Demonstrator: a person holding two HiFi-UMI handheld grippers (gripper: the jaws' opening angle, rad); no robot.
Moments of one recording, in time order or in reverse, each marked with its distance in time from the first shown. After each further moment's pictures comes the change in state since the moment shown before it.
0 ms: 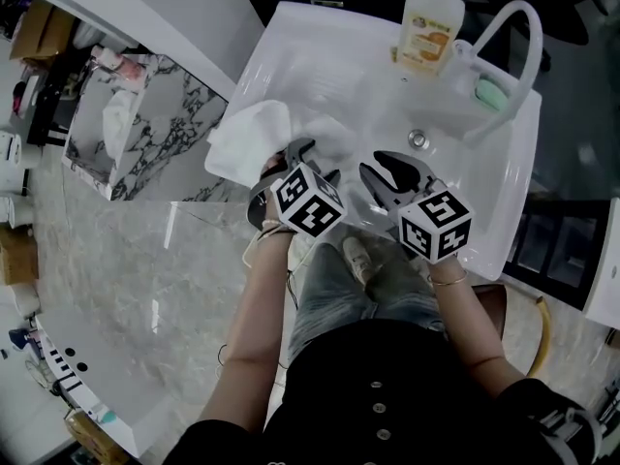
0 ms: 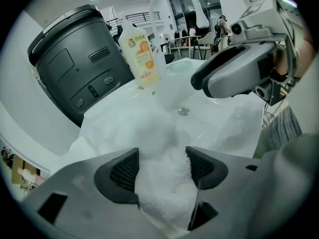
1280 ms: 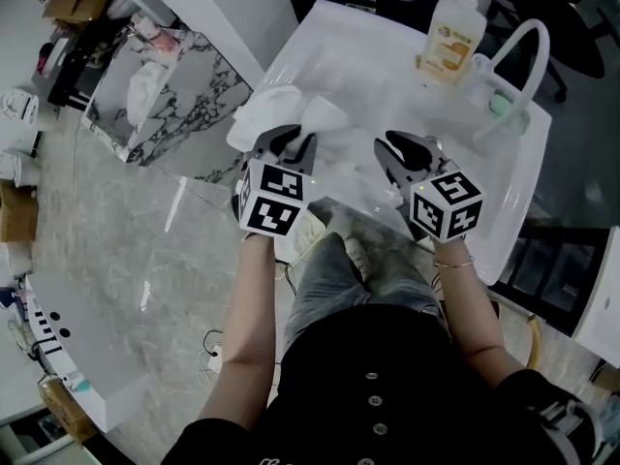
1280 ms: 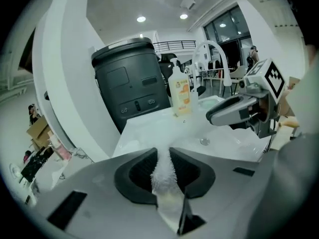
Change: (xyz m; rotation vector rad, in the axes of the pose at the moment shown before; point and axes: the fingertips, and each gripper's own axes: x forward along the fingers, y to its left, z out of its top) left arm -0.110 0.053 0.000 -0.328 -0.290 0.248; right arm -0.002 0.008 0.035 -0.073 -0.058 0.048
